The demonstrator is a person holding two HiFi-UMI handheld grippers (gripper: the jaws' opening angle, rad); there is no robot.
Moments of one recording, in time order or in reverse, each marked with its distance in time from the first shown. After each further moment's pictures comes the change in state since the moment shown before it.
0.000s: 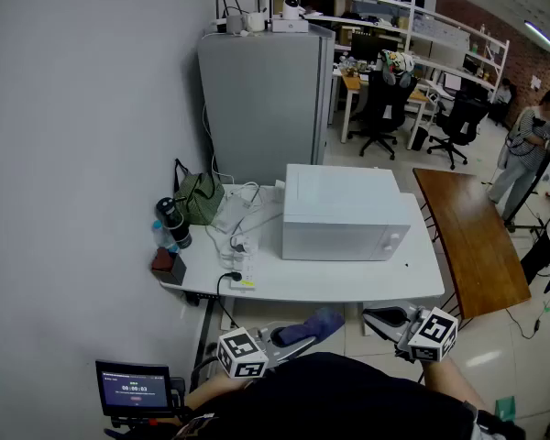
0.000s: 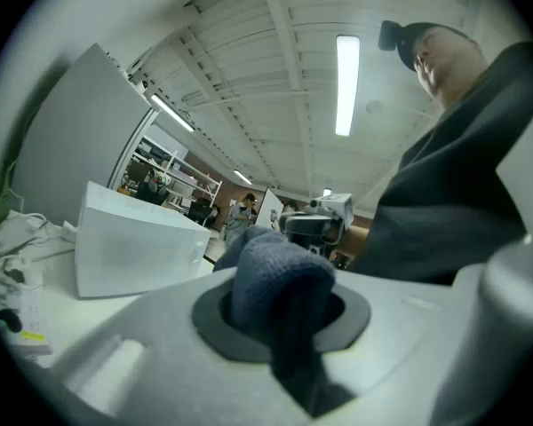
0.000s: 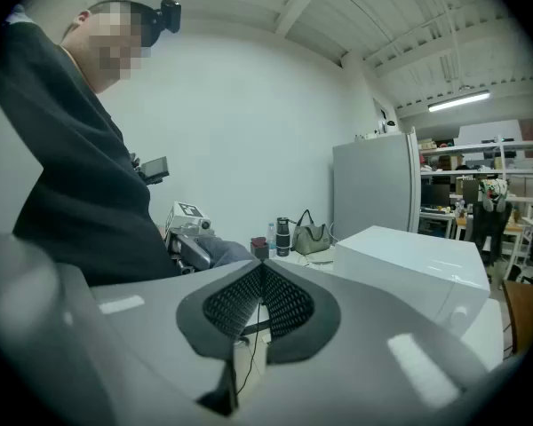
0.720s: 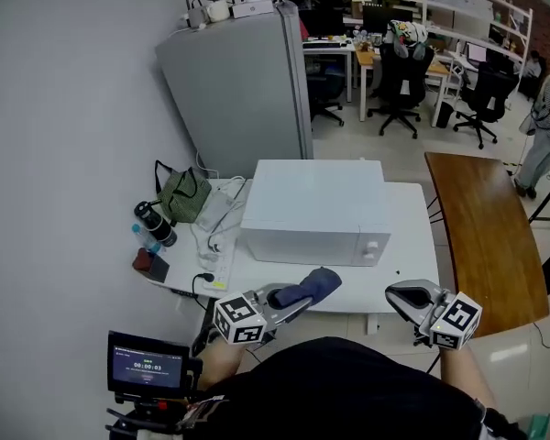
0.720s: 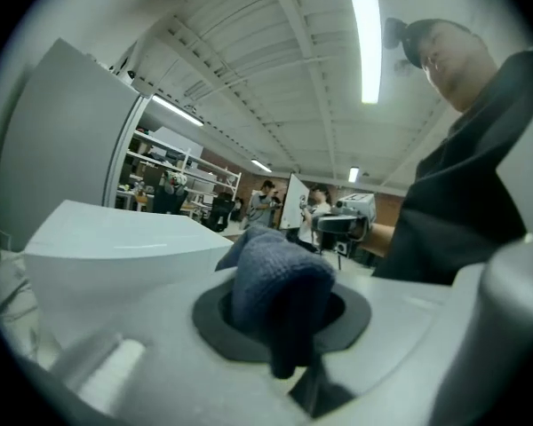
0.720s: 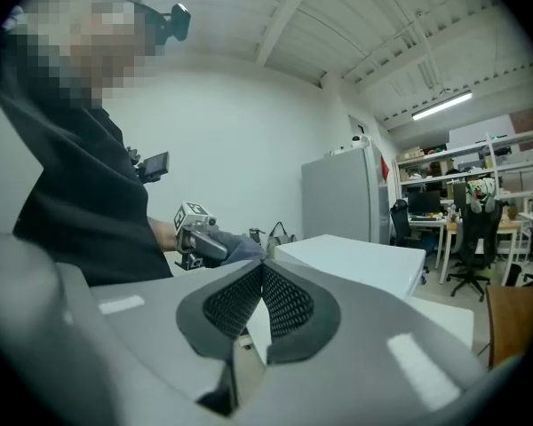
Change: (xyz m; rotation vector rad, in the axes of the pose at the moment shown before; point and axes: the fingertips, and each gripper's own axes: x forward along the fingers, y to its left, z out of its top) left arm 0.166 0.117 0.047 0.086 0.094 0.202; right arm -0.116 -0.203 -0.026 0.000 -0.138 -0.005
